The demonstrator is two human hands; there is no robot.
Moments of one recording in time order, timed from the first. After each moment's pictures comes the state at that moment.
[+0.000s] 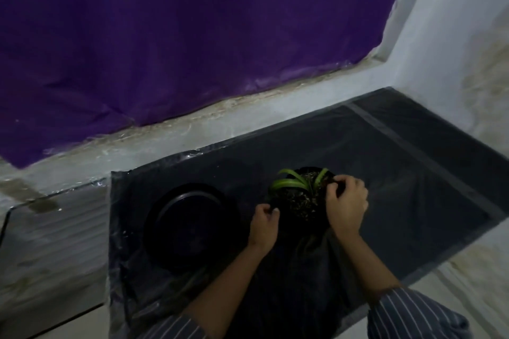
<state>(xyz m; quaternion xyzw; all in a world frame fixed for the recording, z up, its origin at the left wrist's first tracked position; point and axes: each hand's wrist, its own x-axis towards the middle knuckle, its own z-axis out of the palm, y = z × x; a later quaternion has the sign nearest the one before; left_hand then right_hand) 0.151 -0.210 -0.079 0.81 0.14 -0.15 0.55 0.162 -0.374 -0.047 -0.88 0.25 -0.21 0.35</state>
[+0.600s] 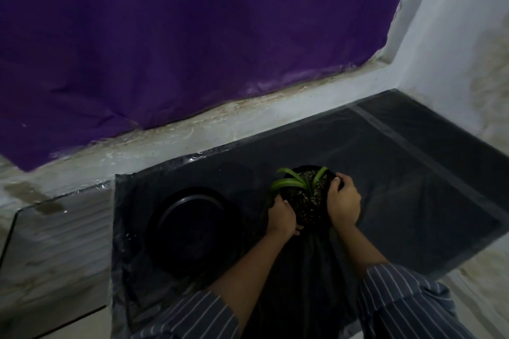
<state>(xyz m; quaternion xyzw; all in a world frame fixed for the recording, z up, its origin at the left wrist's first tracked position) 0.177 -0.253 -0.055 0.78 0.16 -0.19 0.58 0.198 -0.381 -0.062 -0.84 0.30 -0.15 0.43</state>
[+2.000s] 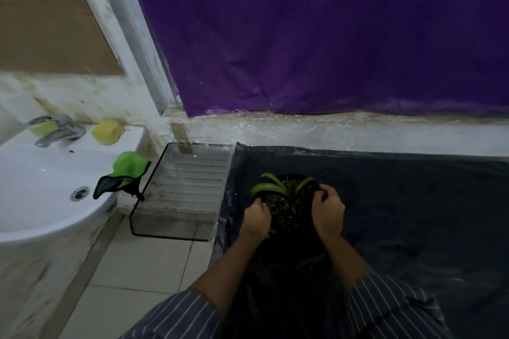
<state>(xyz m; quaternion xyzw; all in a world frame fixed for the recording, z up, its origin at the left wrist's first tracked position) 0.108 -0.002 -0.063 0.81 0.32 -0.02 0.49 0.181 -0.136 -0.059 -0.87 0.06 0.01 0.49</state>
